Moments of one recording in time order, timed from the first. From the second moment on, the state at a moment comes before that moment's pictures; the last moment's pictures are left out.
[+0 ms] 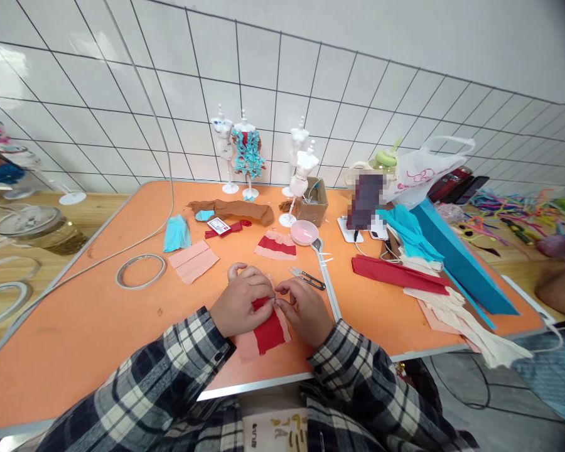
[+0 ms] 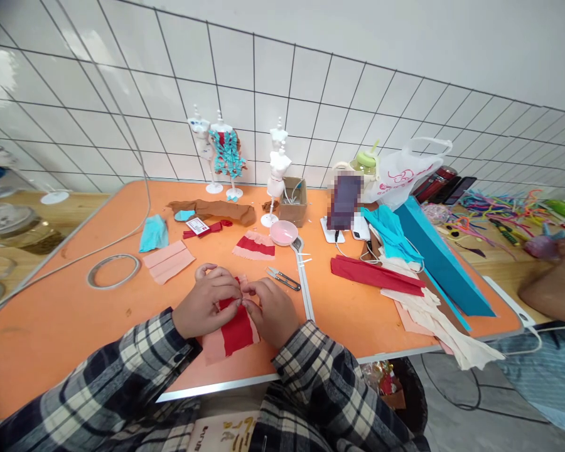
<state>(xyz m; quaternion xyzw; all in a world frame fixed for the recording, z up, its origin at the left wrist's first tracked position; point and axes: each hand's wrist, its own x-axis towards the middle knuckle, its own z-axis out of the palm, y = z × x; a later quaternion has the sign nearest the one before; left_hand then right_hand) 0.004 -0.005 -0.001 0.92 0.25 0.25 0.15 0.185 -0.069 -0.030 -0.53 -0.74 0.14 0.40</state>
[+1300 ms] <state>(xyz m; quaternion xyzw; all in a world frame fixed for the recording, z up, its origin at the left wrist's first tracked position) -0.009 -0.009 -0.001 0.89 0.18 0.43 0.00 0.170 -0.085 -0.018 -0.50 -0.67 -0.05 0.55</state>
